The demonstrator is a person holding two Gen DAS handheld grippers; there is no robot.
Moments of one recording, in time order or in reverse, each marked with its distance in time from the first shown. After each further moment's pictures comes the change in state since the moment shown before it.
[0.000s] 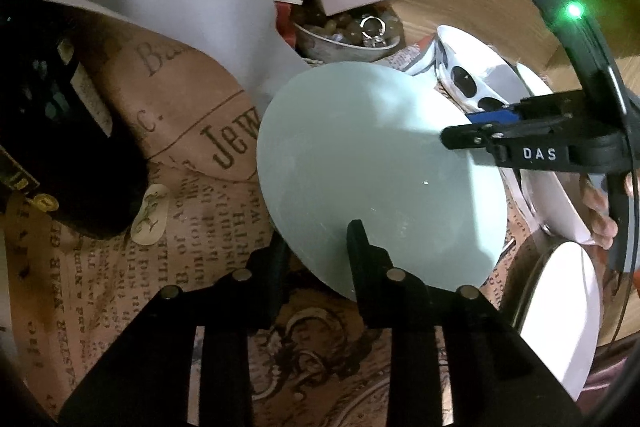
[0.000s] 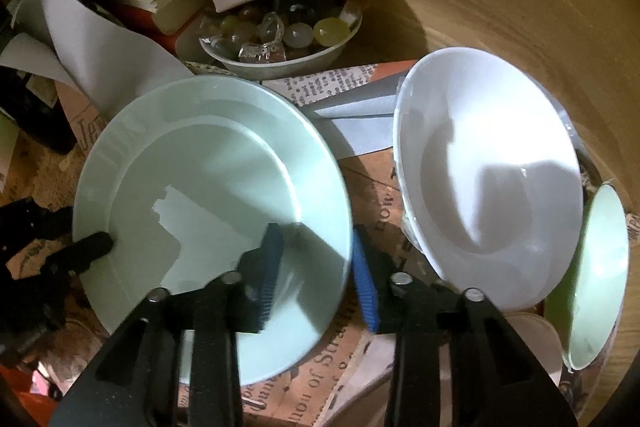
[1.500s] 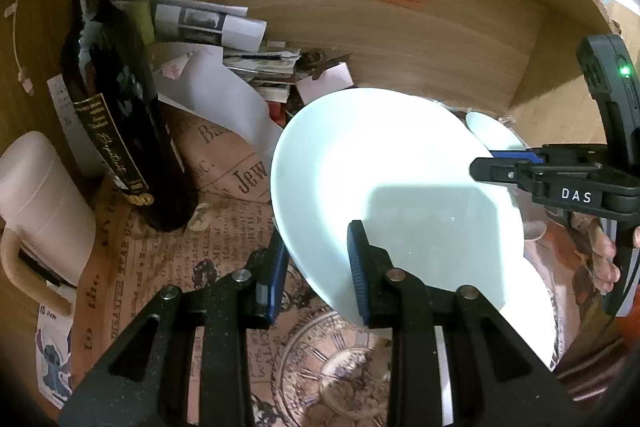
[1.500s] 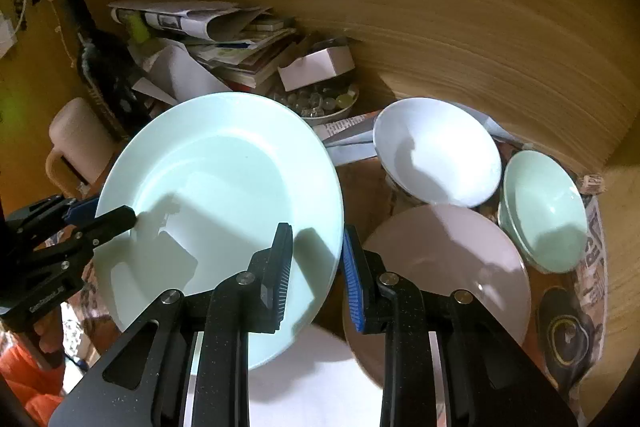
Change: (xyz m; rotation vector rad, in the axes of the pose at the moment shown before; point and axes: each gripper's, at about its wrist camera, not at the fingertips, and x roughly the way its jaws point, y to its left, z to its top) left arm -0.118 -0.041 -0.041 0.019 -0.247 0.057; right arm -0.126 0.016 -0.089 0.061 -0.298 0.075
